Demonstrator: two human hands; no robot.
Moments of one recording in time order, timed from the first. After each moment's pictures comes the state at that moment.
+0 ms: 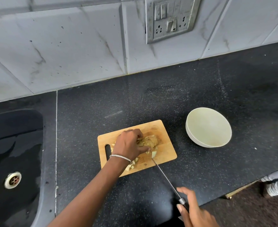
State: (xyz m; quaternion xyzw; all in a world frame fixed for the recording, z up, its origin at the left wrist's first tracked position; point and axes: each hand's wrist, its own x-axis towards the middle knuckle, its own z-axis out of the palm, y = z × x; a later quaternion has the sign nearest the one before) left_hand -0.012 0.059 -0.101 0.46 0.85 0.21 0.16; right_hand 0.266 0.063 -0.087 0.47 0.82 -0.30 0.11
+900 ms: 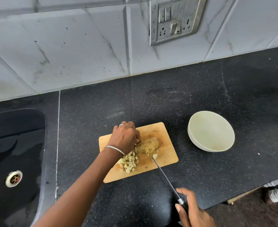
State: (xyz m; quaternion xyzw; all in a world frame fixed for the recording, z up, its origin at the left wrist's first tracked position) left_hand -0.043 0.062 -0.097 0.54 0.83 0.10 0.11; right_hand 0.264 0.057 -0.093 0.48 0.84 -0.26 0.02
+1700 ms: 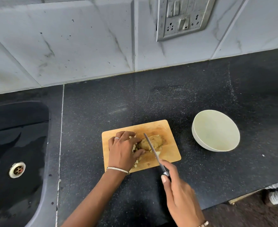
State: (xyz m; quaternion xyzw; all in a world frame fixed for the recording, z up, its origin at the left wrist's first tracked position) left_hand -0.002 0.023 -0.120 0.41 0.89 0.19 0.07; right_hand 0.209 0.072 -0.083 0.33 0.89 -0.32 -0.04
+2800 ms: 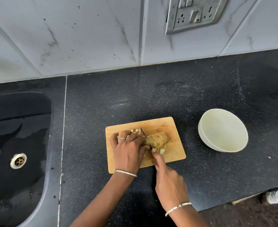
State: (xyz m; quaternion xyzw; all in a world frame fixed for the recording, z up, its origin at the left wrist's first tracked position) left_hand 0.014 0.019 -0.131 0.39 0.90 0.21 -0.04; right_hand 0.167 0.062 -0.116 0.38 0.89 -0.22 0.05
